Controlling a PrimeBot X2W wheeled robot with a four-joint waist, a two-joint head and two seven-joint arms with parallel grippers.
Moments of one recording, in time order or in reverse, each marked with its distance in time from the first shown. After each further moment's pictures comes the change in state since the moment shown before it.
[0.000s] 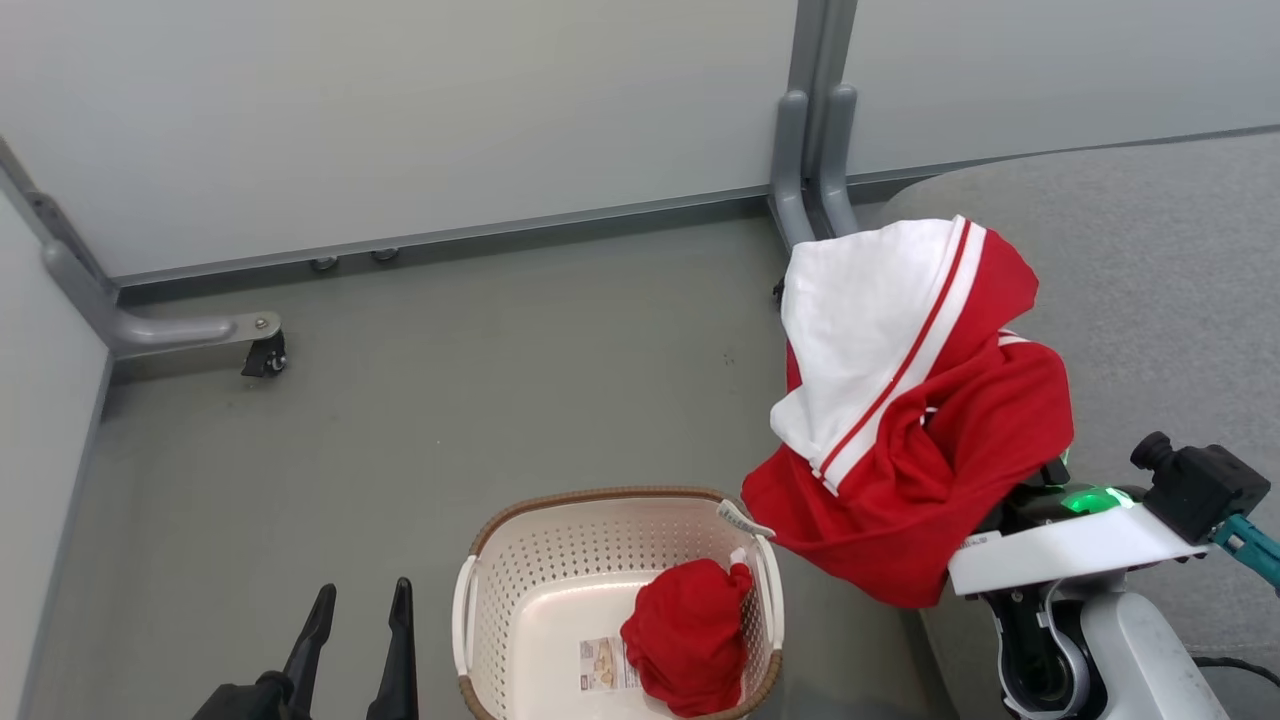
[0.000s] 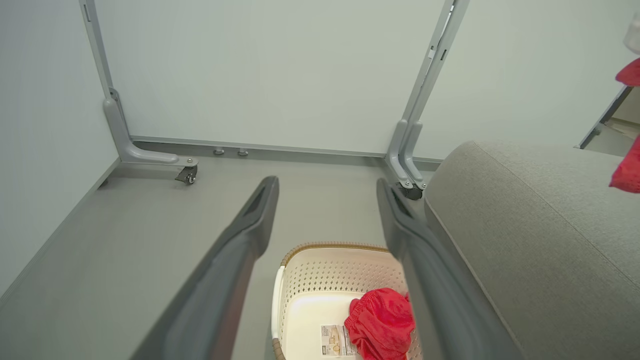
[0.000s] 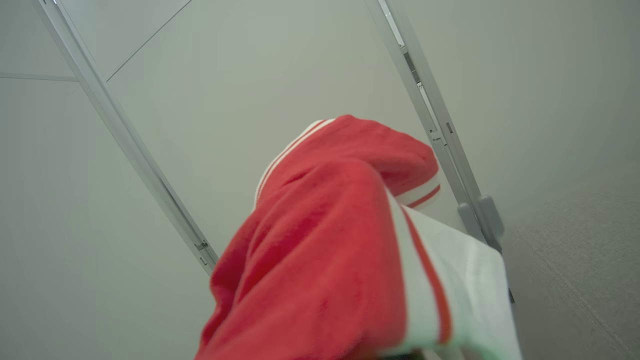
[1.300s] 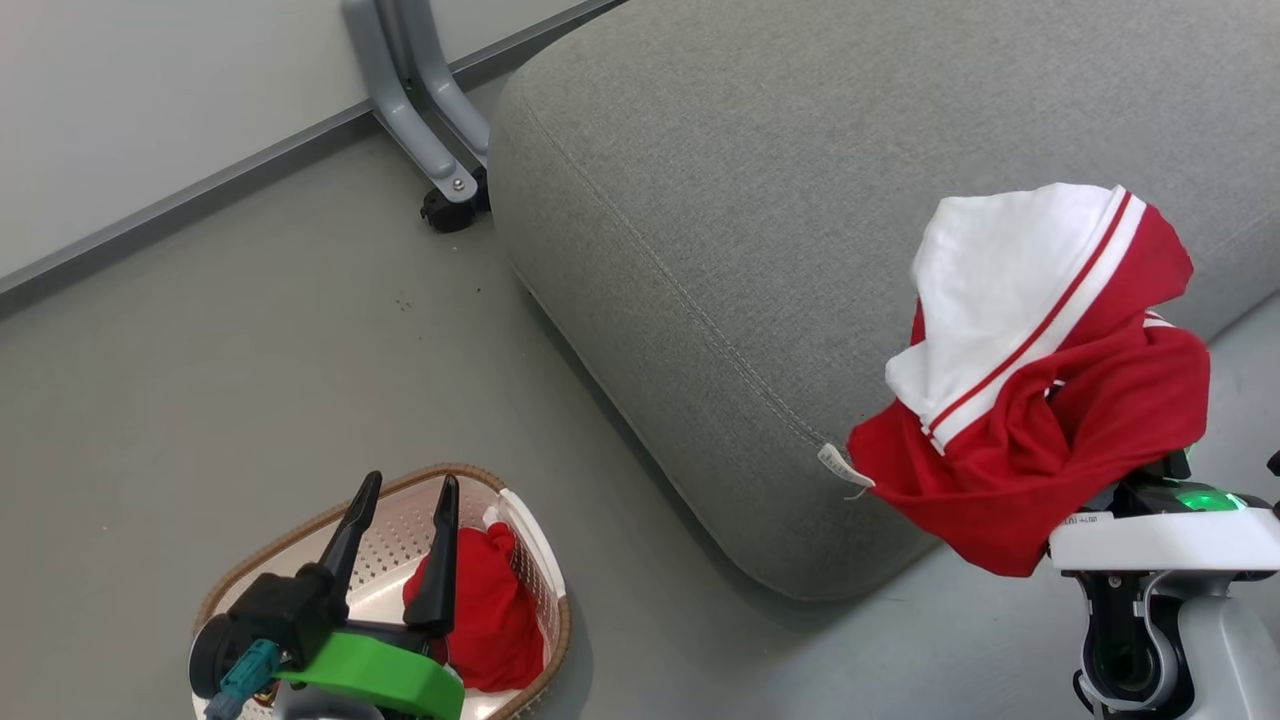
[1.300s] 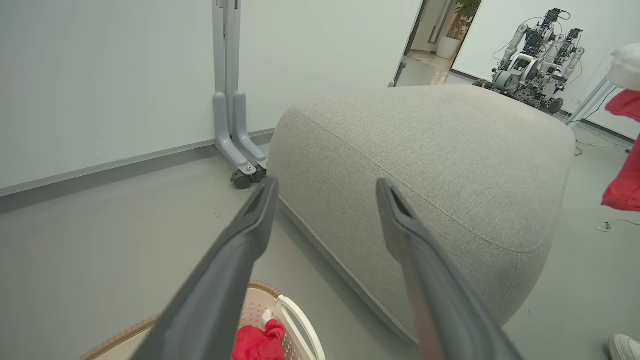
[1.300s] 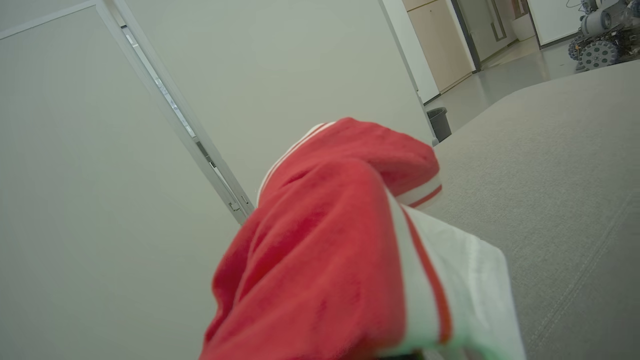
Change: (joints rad) left arm -0.184 0.041 -0.113 0.029 -0.010 0.000 0.000; right arm 0.036 0.022 -0.188 -0.080 -0.009 0.000 0.000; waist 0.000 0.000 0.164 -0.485
